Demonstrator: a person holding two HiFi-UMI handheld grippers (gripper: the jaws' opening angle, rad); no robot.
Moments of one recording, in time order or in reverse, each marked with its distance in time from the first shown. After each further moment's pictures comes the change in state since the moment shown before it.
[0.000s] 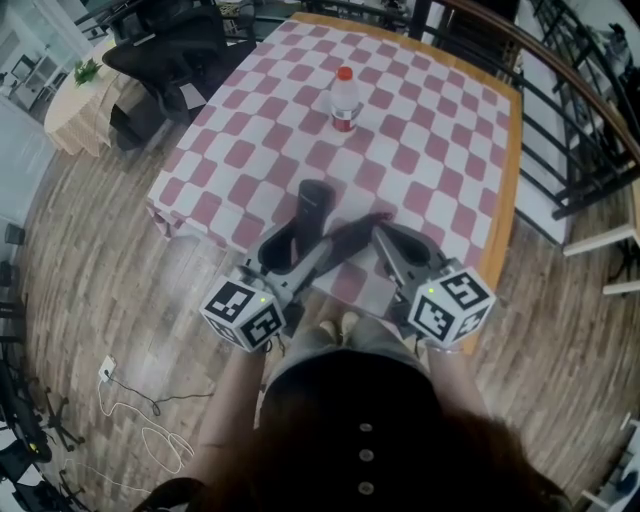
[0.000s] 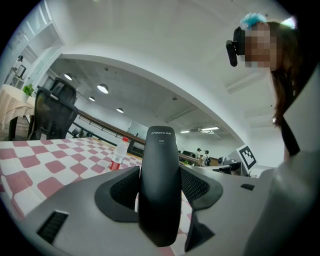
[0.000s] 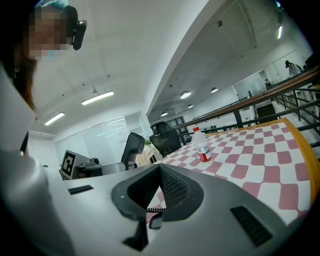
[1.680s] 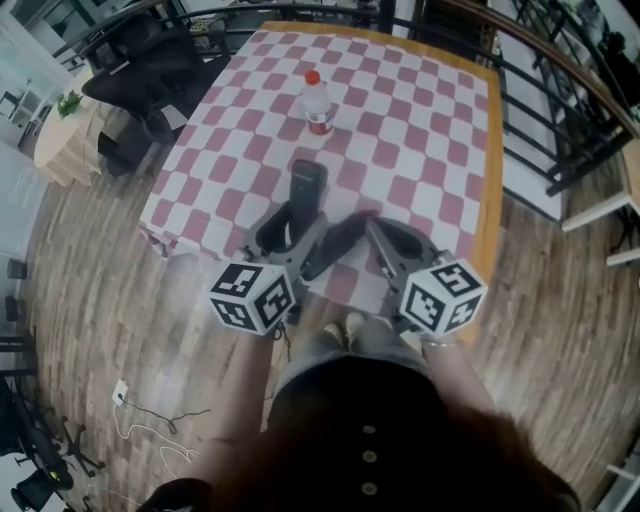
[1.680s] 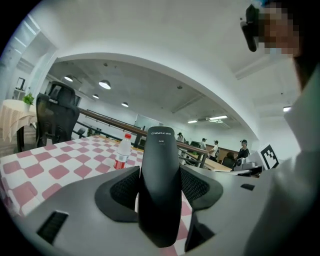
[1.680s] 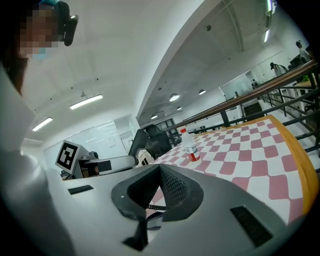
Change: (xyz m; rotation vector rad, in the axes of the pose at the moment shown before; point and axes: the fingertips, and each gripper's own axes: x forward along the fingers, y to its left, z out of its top) left arm 0.044 0.003 0.008 0.035 0.118 0.103; right arm -0.014 -0.025 0.000 0.074 -0.028 -0.114
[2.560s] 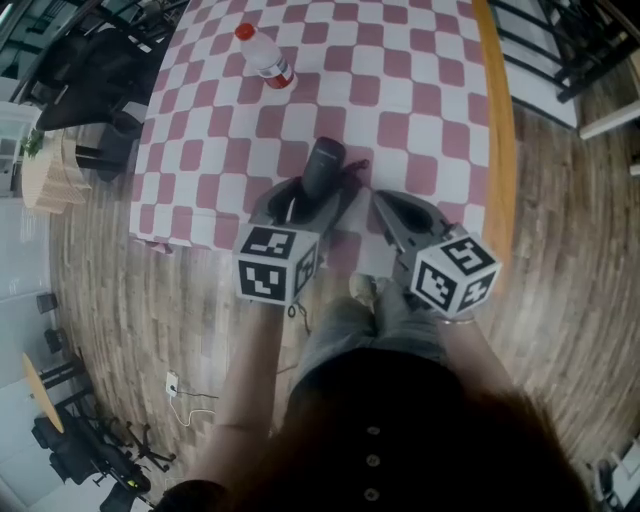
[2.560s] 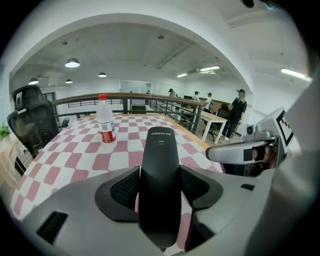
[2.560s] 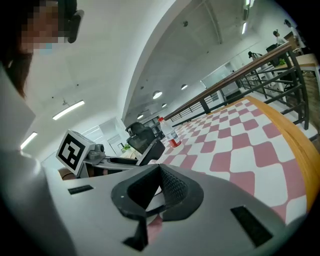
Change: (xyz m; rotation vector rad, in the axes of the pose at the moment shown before) left arm 0.068 -0.003 -0.098 0.264 0.507 -0.016; right arm -0.007 -0.058 -0.061 0.177 0.024 -0.109
